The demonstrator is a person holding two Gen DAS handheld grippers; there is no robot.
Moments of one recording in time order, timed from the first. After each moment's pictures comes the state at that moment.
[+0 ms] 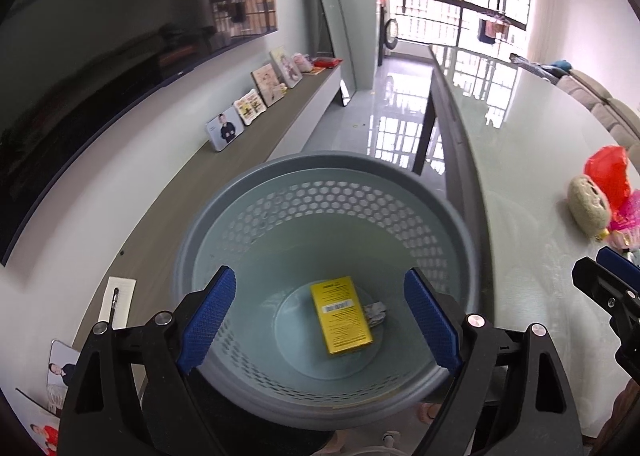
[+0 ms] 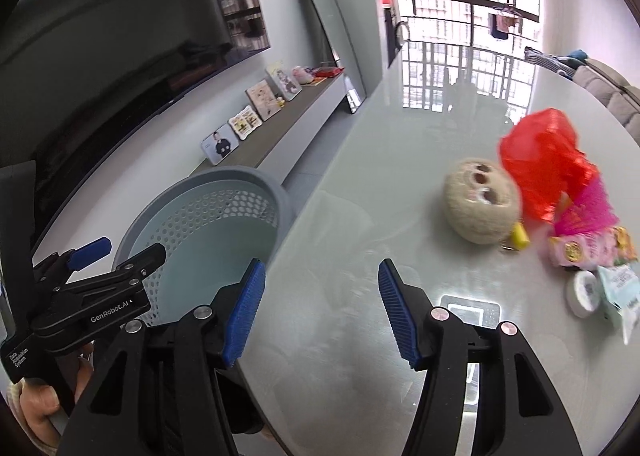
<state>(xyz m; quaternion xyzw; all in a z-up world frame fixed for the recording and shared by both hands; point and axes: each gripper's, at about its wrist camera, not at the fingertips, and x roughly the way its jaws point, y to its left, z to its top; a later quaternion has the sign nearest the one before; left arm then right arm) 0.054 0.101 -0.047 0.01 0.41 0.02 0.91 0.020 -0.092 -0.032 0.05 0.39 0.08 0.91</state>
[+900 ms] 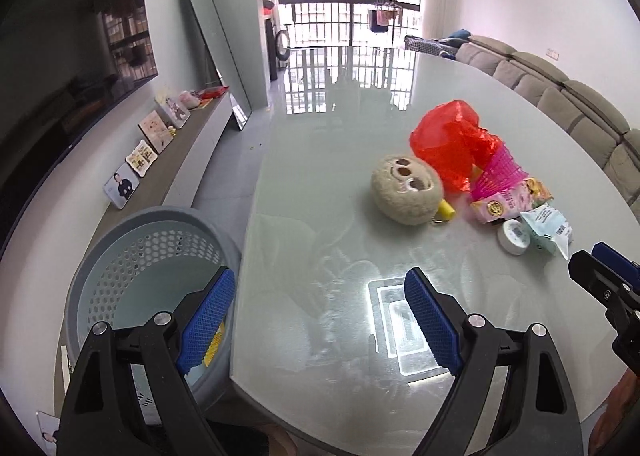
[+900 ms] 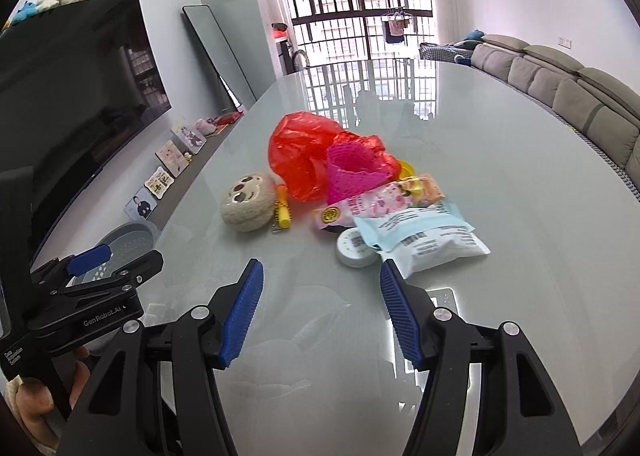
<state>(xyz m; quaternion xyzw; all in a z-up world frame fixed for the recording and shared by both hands) 0.033 -0.066 -0.023 0.08 0.38 -0.15 0.91 -0.072 -0.246 -0.012 0.12 0.34 -0.08 0.93</state>
